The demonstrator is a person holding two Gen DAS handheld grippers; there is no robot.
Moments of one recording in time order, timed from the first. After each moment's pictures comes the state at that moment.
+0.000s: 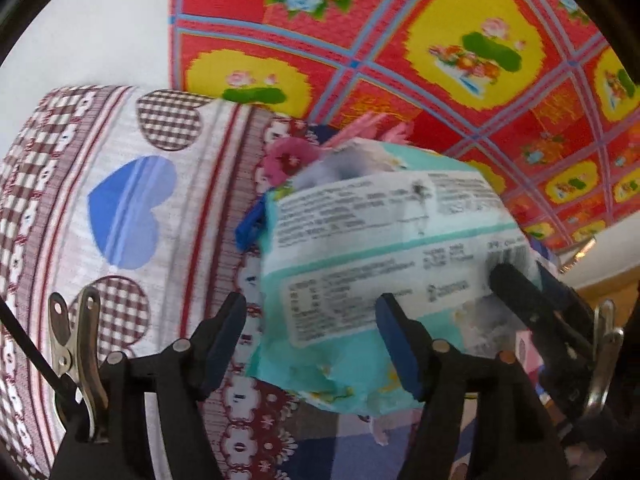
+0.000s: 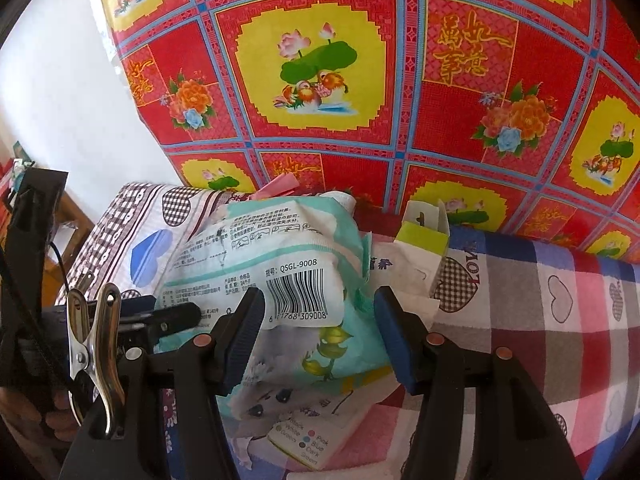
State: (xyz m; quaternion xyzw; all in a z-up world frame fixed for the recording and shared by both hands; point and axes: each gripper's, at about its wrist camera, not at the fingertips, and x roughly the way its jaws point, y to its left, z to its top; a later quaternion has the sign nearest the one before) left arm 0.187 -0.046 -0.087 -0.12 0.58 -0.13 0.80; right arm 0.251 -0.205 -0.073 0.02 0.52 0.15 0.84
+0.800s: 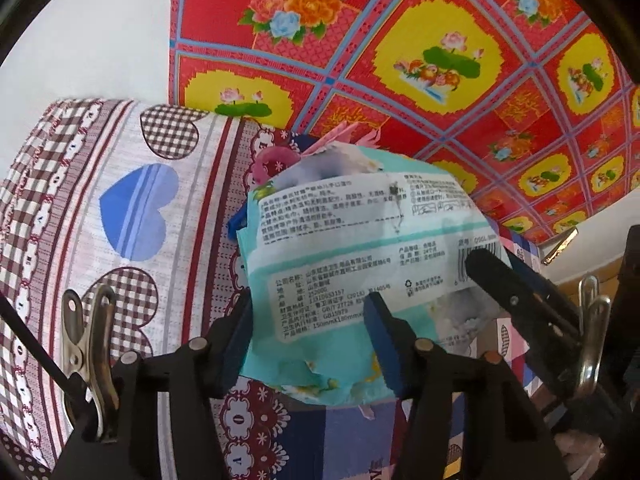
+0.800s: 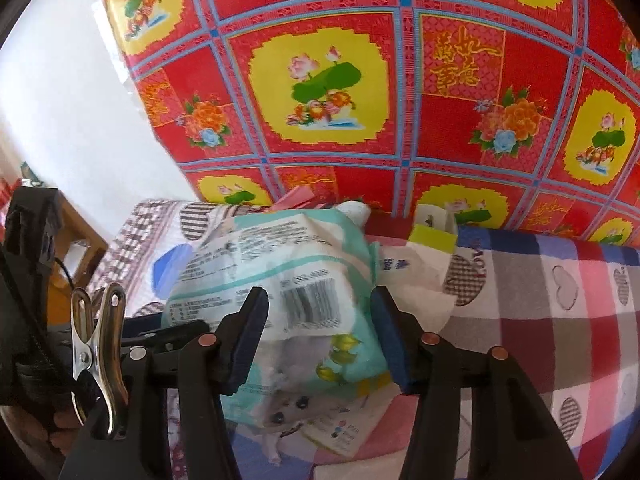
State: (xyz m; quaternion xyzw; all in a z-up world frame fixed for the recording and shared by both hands) left arm 0.162 -0.033 -0.054 -0.12 0.56 -0.15 0.81; right arm 0.238 -0.203 -0.055 0.06 0.51 0.15 0.84
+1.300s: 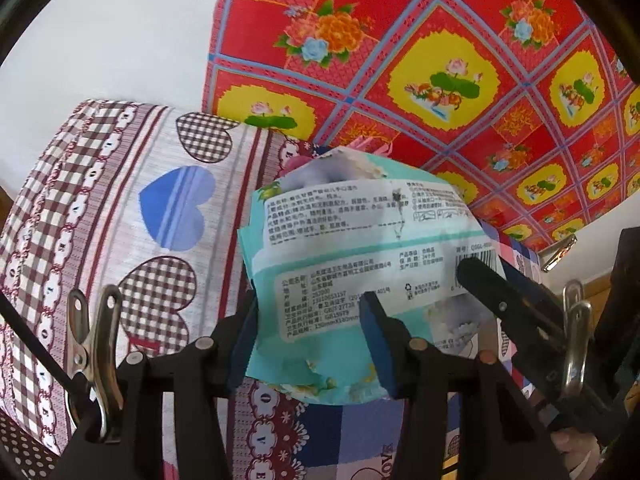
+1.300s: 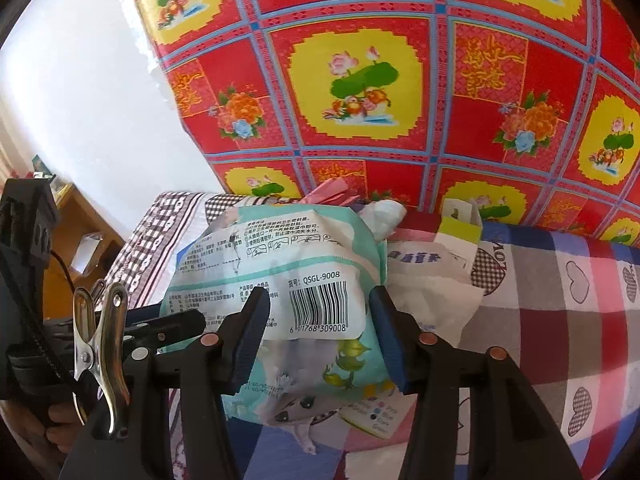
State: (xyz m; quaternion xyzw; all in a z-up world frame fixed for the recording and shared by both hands) left arm 0.142 -0.003 -0.038 -0.13 0.54 -0.14 0.82; right arm 0.224 -0.183 -0.046 0.06 0.51 0.17 0.84
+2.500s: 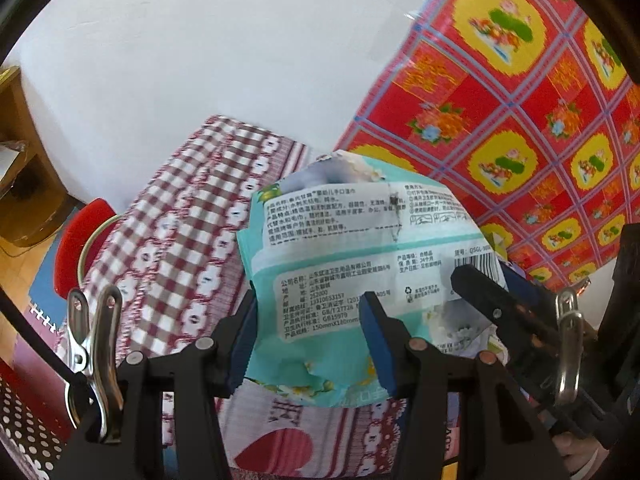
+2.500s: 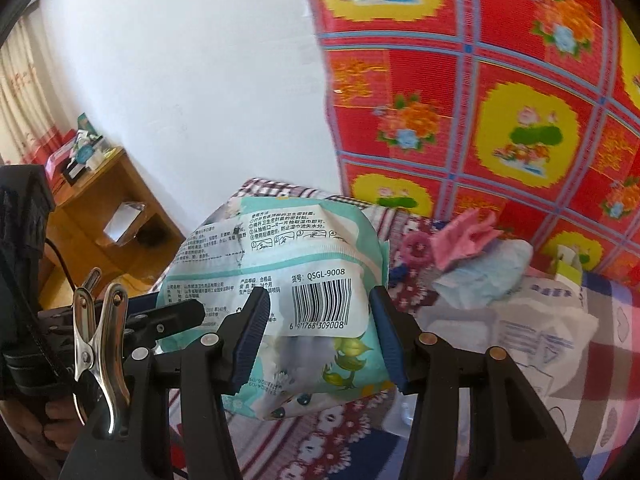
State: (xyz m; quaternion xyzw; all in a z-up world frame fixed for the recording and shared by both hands) left arm 0.098 0.134 -0.005 -0.16 0.50 -0.05 0.85; right arm 0.194 -0.052 -0.012 0.02 0.48 0.26 0.84
